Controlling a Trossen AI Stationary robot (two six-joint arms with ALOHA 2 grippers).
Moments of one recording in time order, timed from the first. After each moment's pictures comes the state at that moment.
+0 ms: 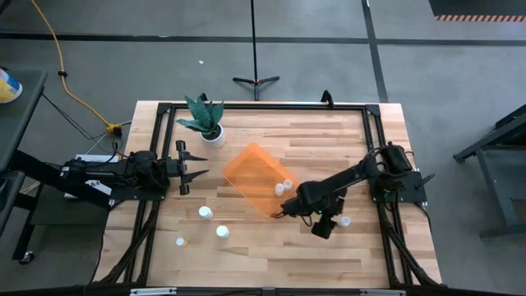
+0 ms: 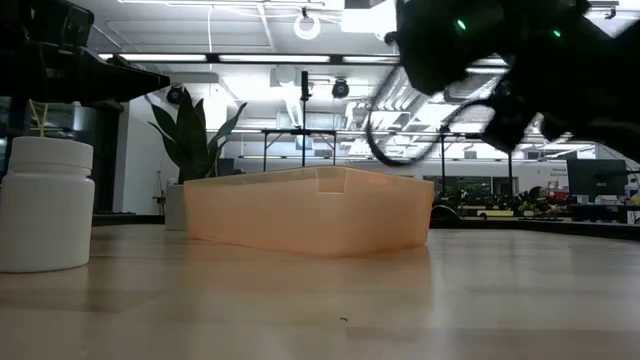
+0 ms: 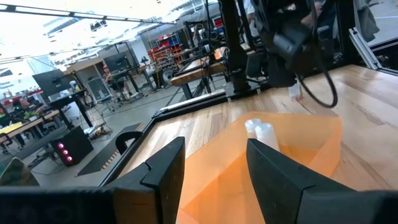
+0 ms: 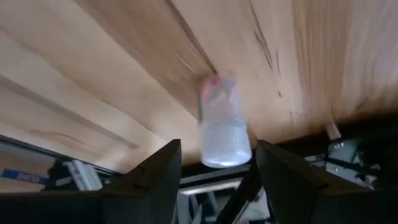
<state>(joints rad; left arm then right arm) -0.03 0.01 0.01 0.04 -0.15 0.36 0.29 1.95 1.32 -1.46 -0.40 0.68</state>
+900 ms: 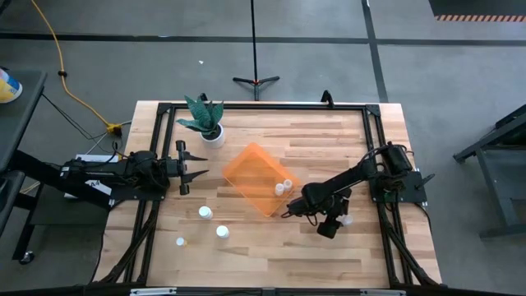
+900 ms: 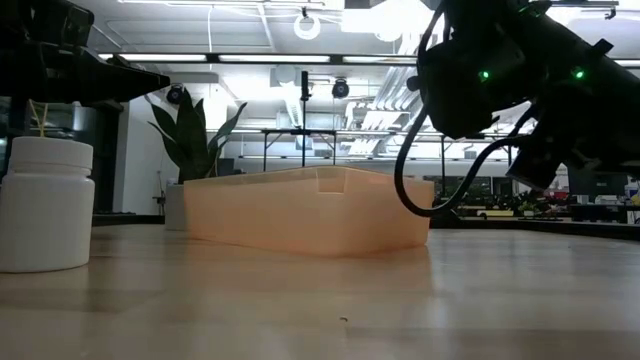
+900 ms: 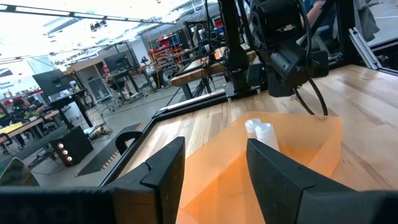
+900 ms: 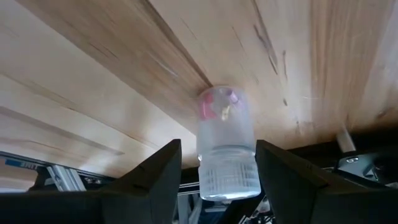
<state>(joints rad) -0.03 0.01 0.01 0.04 -0.15 0.36 0.29 1.95 1.18 -1.35 -0.44 0.65</state>
